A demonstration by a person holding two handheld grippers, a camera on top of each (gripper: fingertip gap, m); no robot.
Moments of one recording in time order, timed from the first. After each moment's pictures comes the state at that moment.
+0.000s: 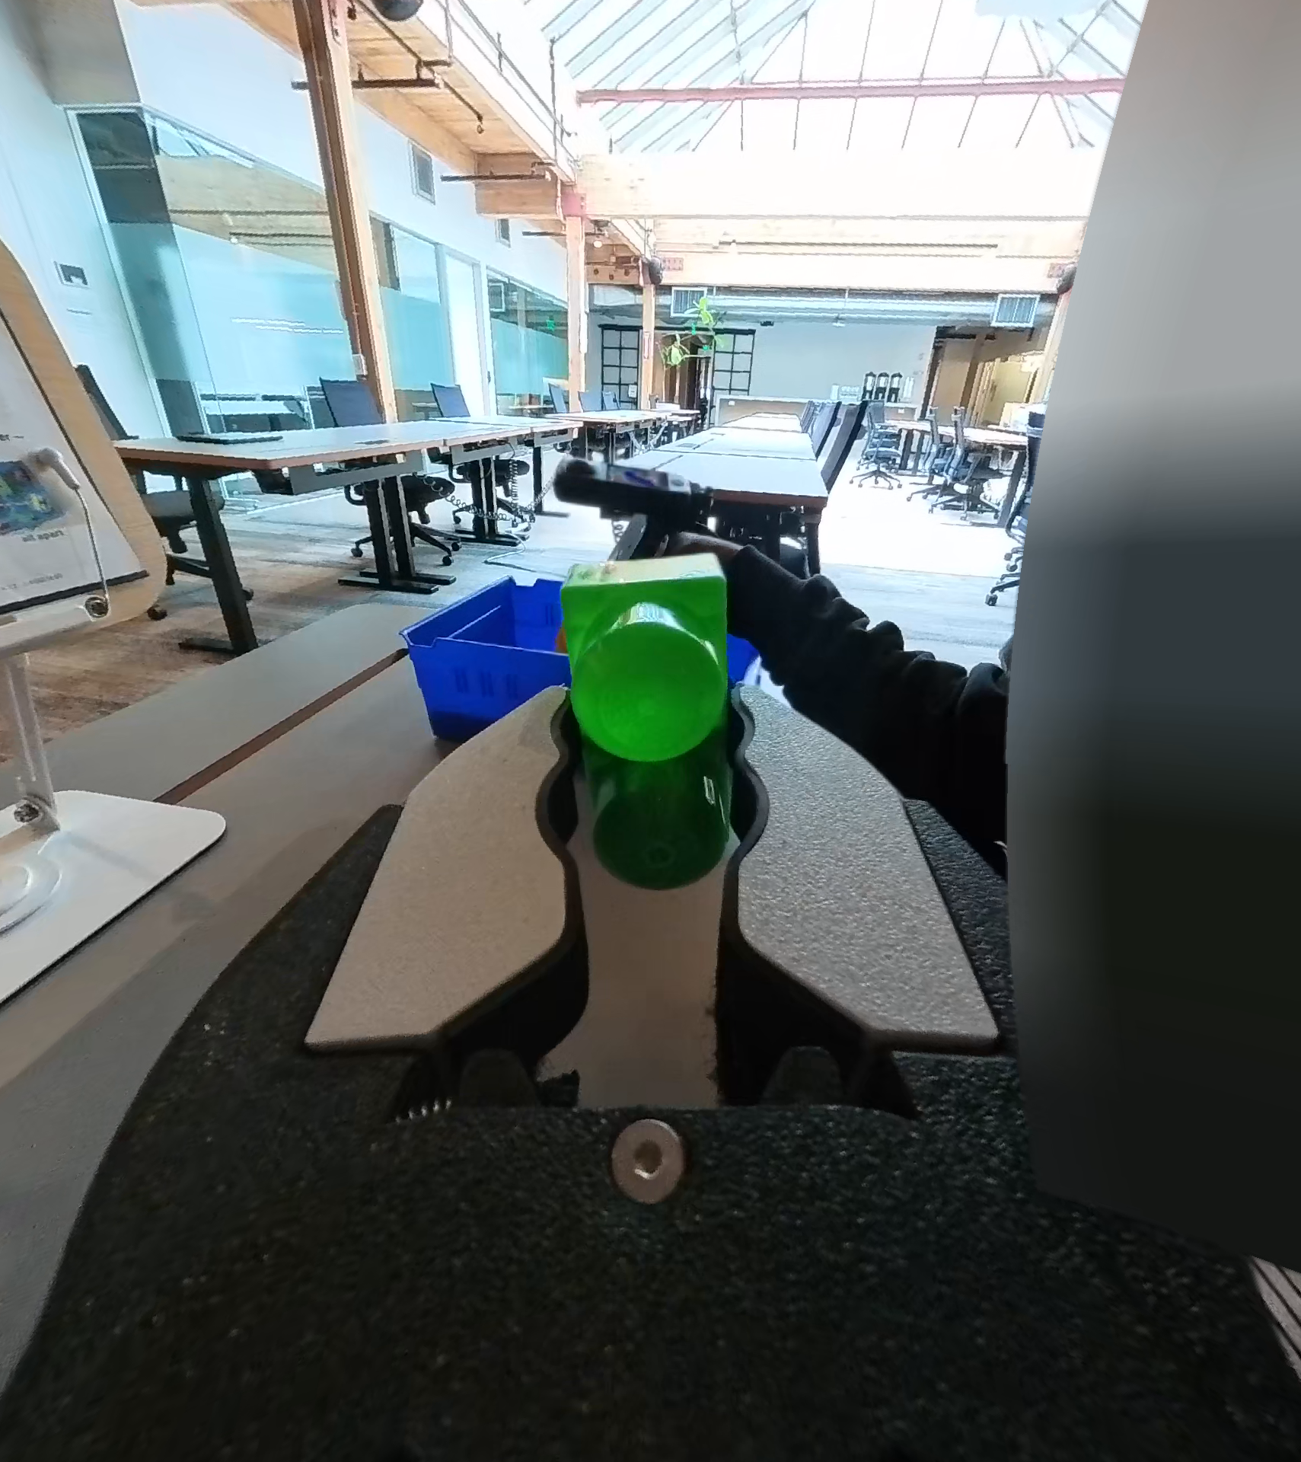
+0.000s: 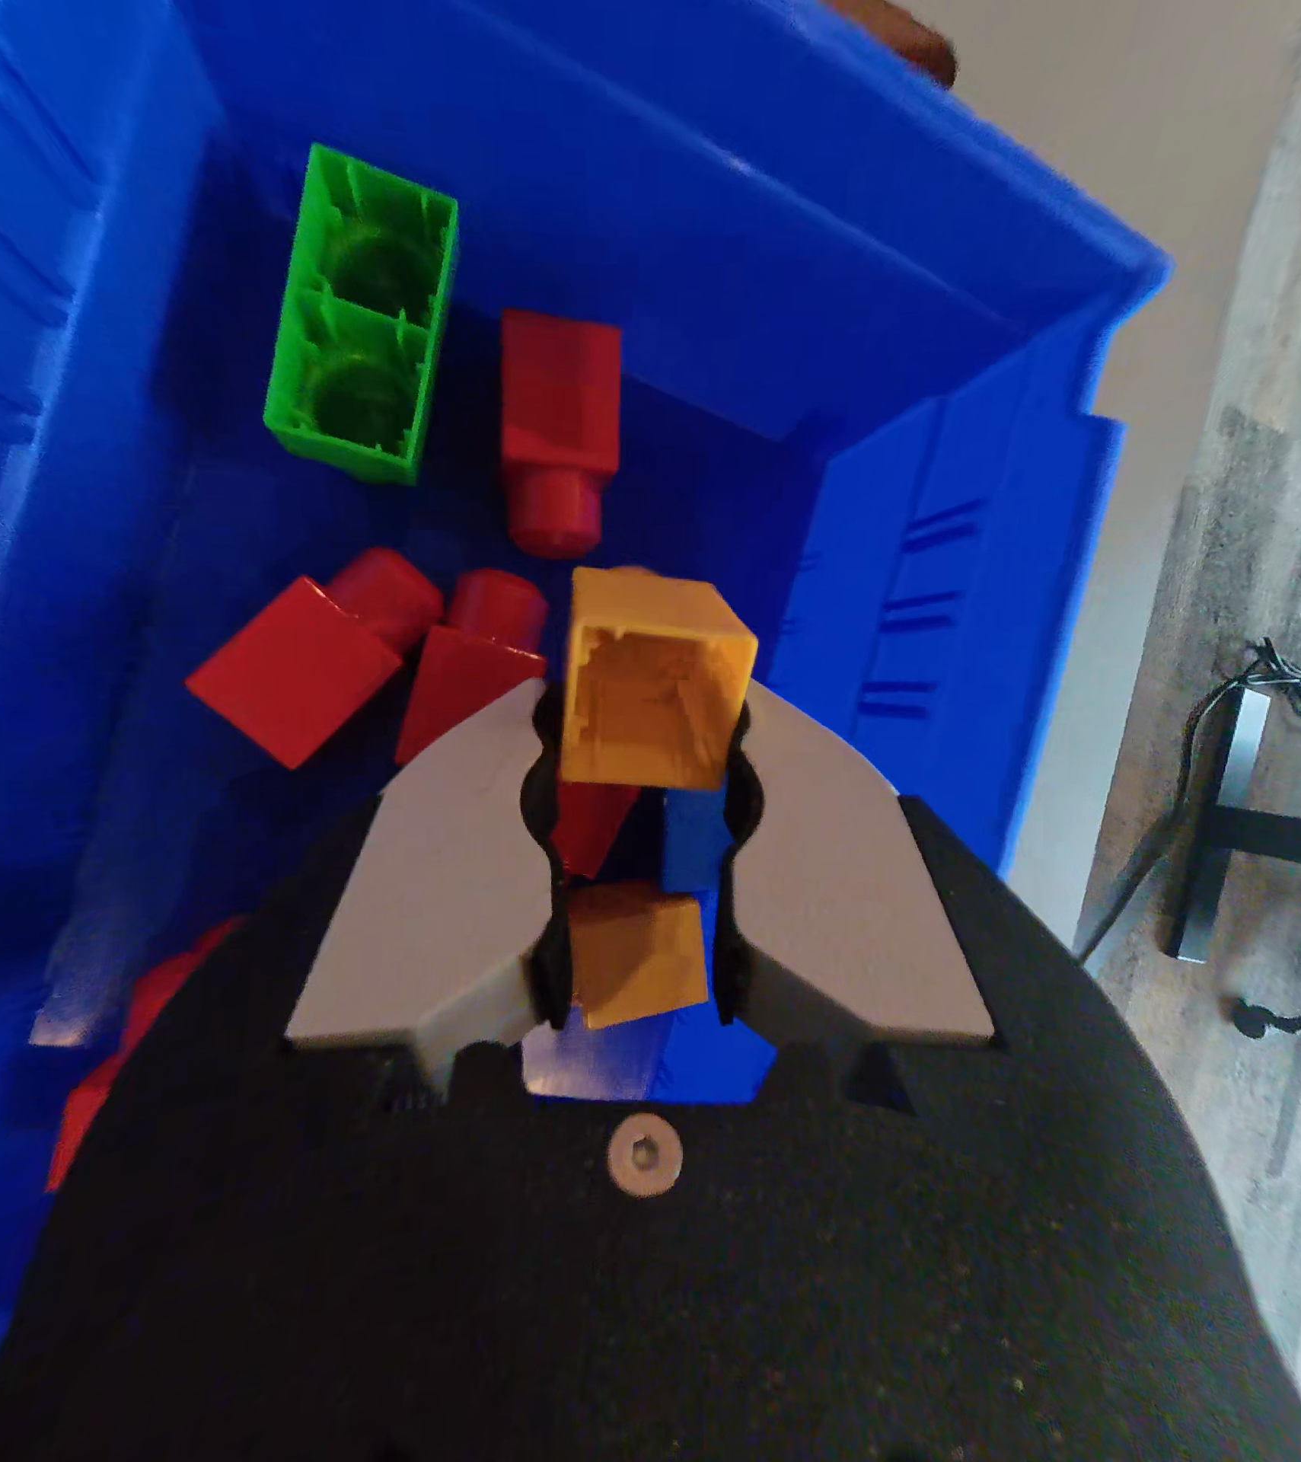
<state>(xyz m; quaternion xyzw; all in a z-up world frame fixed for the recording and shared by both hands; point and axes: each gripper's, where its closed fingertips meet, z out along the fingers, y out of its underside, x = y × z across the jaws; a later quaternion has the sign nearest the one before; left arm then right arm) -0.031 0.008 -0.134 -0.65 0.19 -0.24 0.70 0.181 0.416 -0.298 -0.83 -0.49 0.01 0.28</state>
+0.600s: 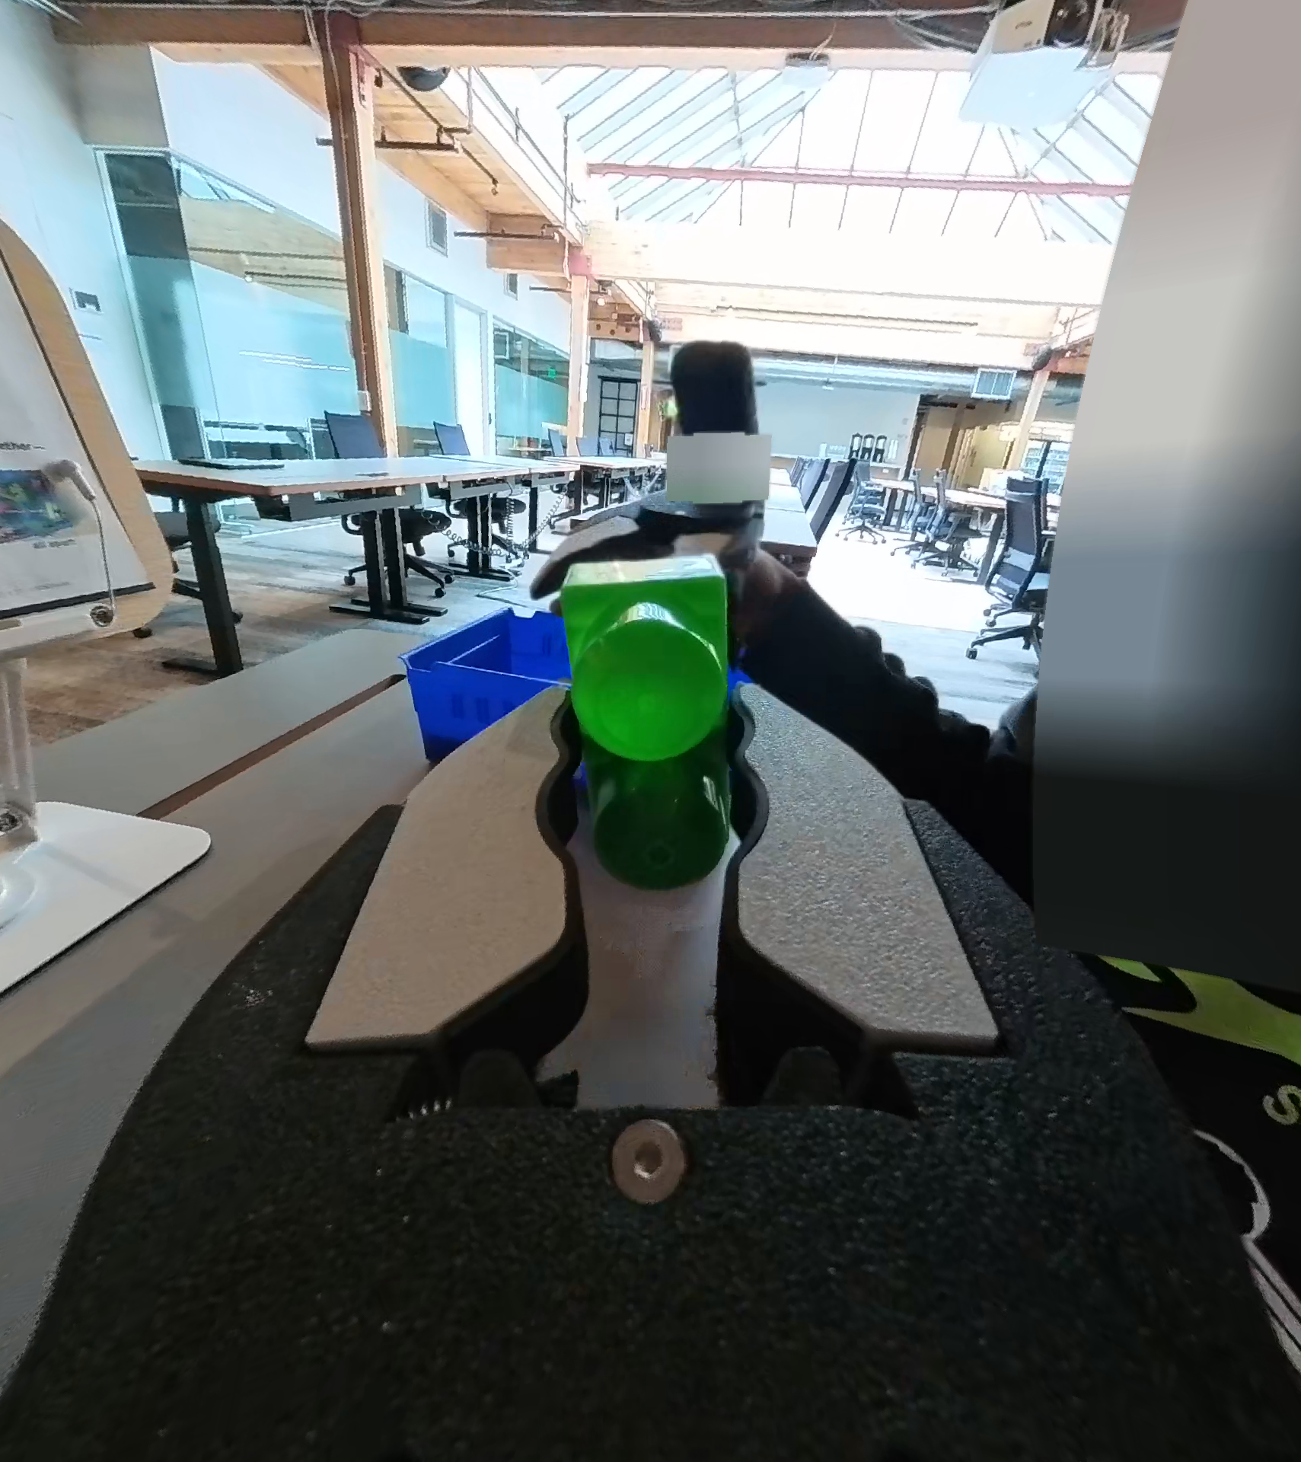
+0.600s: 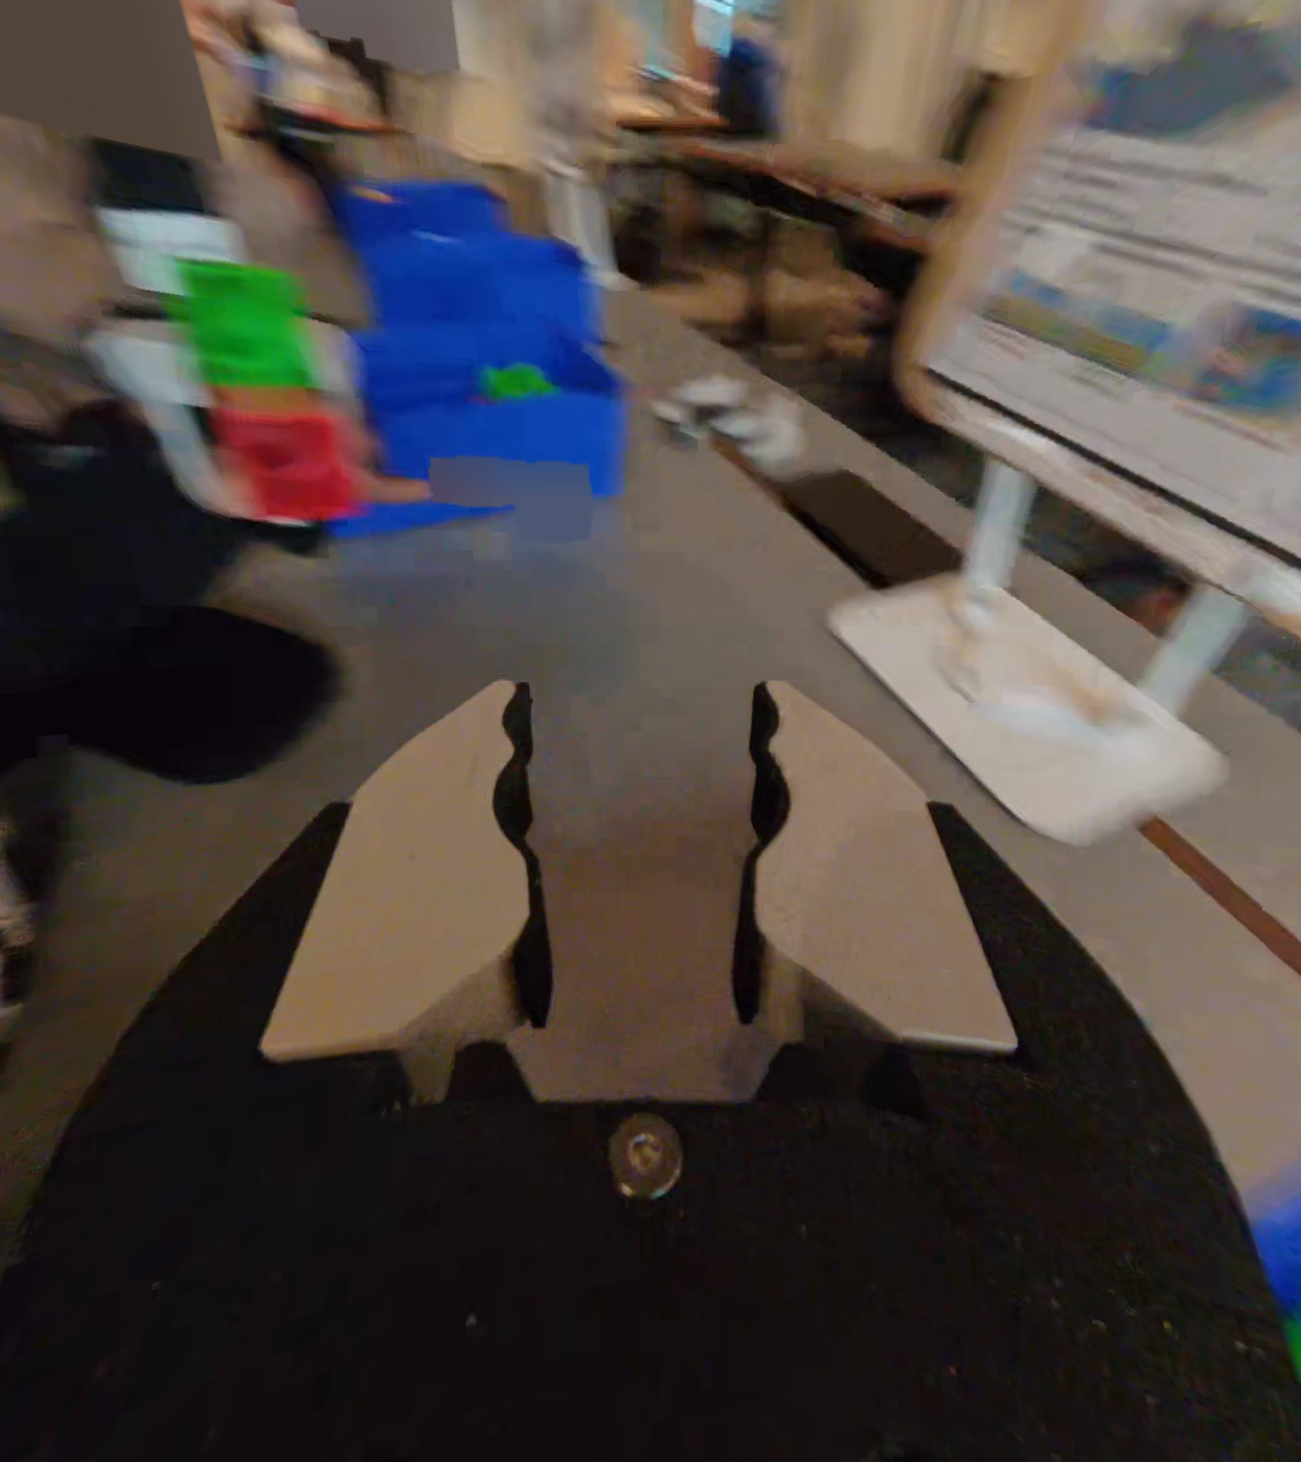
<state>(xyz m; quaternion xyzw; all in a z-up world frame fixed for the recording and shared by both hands) -0.038 0.009 -0.129 -0.63 0.17 -0.26 0.71 0.024 0.164 -0.153 -0.44 -0.65 0.50 0.36</state>
